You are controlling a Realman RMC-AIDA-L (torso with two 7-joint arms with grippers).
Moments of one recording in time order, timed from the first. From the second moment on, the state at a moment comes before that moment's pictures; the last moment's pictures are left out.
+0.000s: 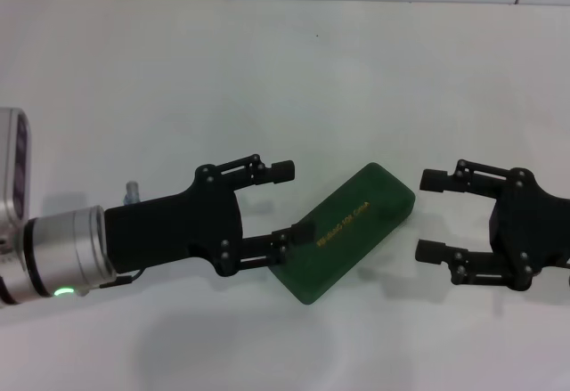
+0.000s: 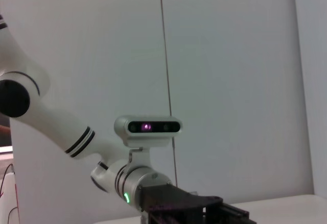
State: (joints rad) left arm -0.41 -1.98 1.57 0.36 1.01 1.56 -0.85; right arm 0.46 2.02 -0.86 -0.45 -1.70 -1.83 0.93
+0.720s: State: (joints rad) left arm -0.40 -1.98 1.57 0.36 1.01 1.57 -0.83; right arm 0.48 2.03 -0.87 -0.39 -1.70 -1.78 0.85
